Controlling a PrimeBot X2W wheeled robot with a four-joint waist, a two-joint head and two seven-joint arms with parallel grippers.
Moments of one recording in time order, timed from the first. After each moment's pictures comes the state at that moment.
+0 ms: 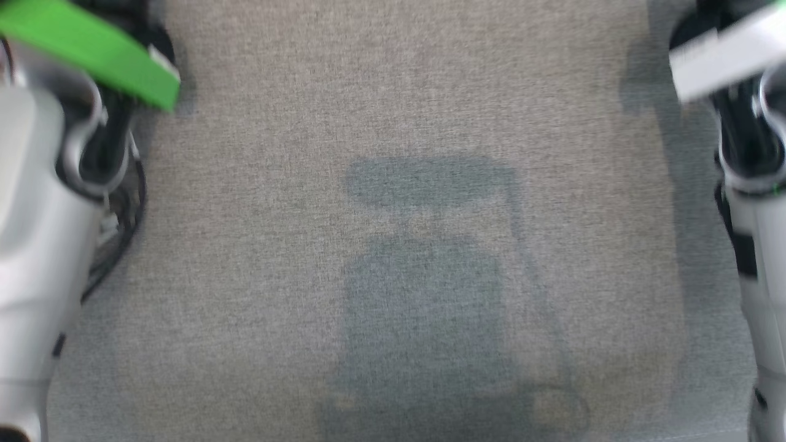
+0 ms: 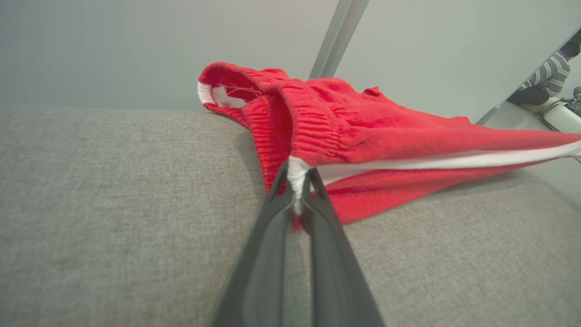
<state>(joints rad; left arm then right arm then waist) -1.06 0.41 -0.51 0.46 -0.85 -0.13 -0.11 -0.88 -0.23 0.08 0.11 0.59 0.13 0.11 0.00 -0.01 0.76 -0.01</state>
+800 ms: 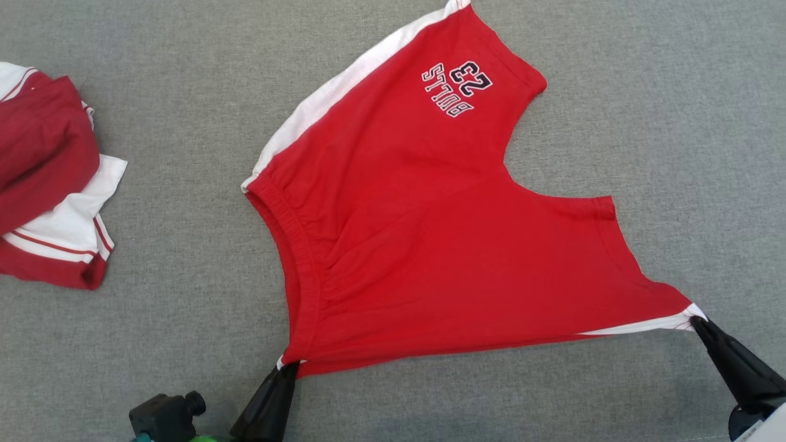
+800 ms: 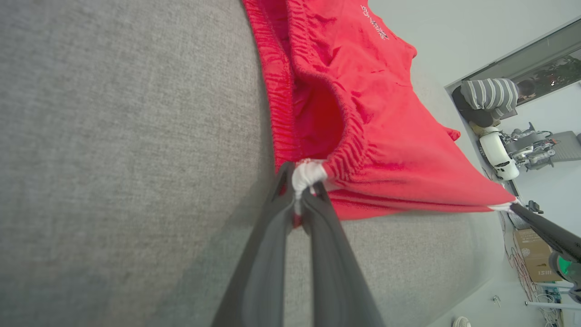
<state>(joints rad) 0.04 0.45 -0.61 -0.09 -1.02 0.06 -0.25 0.31 -0.41 -0.10 -0.33 0.81 0.13 0.26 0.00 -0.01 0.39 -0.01</state>
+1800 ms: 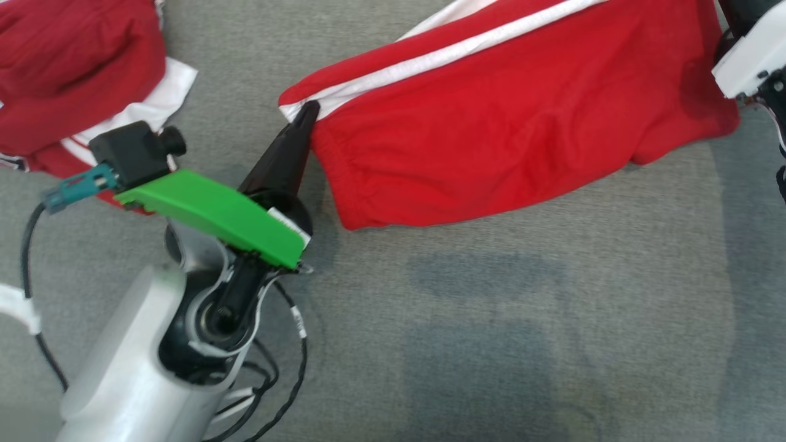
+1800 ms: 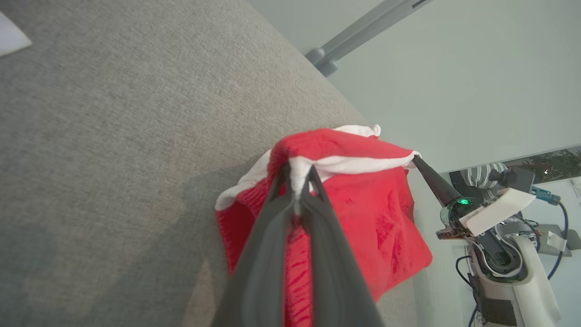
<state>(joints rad) -0.52 0.31 -0.51 -0.21 -1.27 0.29 0.11 -0.84 -0.39 0.07 0.24 0.61 0.13 0.42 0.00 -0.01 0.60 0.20</state>
